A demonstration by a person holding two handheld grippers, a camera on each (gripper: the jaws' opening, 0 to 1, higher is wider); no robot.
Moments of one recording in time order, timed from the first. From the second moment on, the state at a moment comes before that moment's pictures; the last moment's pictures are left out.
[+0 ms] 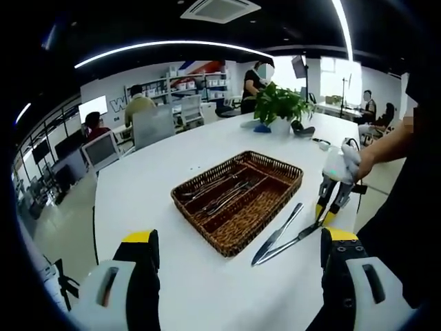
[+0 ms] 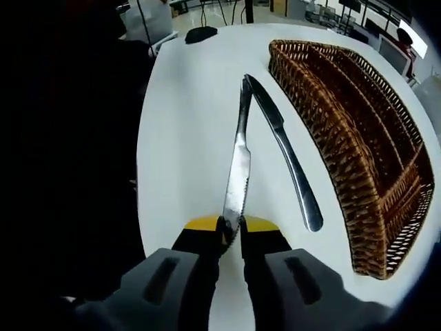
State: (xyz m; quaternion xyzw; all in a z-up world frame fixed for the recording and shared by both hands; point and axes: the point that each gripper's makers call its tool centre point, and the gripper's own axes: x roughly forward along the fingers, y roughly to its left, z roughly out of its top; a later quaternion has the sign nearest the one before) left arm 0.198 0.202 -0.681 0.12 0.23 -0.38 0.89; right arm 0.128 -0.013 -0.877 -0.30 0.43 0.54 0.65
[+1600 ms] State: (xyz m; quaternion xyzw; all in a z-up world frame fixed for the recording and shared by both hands) left arm 0.165 0.112 -0.800 0.29 0.27 -0.57 0.72; right arm 0.122 -0.007 -0.881 -0.32 0.40 0.59 0.62
